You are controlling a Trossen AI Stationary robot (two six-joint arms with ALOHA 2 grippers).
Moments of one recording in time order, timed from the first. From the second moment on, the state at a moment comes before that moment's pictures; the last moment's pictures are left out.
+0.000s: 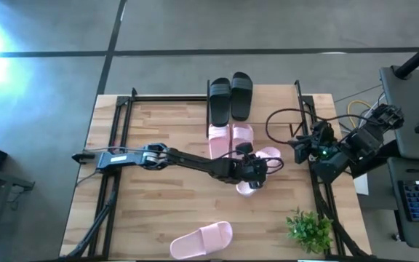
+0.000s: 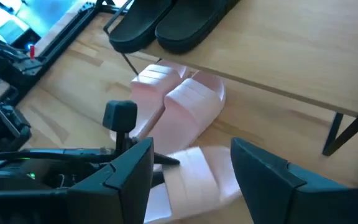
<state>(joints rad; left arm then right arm) -0.13 2.48 2.20 -0.43 -0.65 0.01 0.65 0.97 1.23 -1.57 0.85 1.66</state>
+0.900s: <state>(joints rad) -0.28 1.99 1.94 -1.08 -0.20 -0.33 0.70 1.03 1.01 -1.30 0.52 1.58</state>
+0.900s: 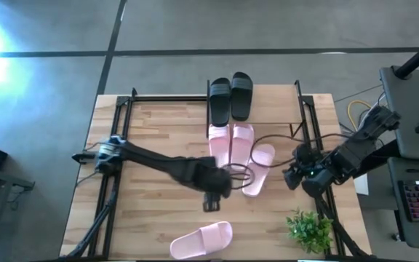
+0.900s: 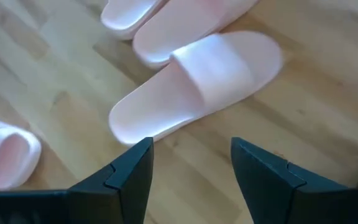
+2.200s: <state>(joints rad) -0.63 1.99 1.11 0.38 -0.16 -1.86 0.79 1.16 1.00 -1.20 0.52 1.69</state>
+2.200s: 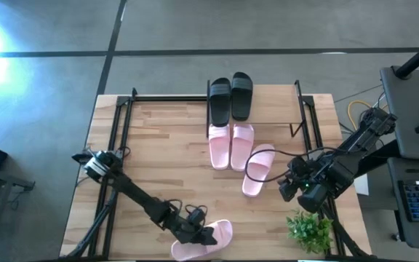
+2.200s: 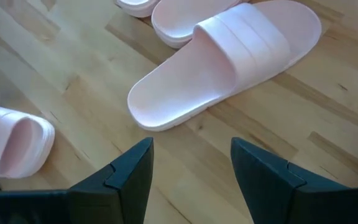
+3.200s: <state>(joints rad) -0.34 2.01 1.18 0.69 -0.06 -1.26 0.83 1.15 1.00 -0.80 0.49 1.35</state>
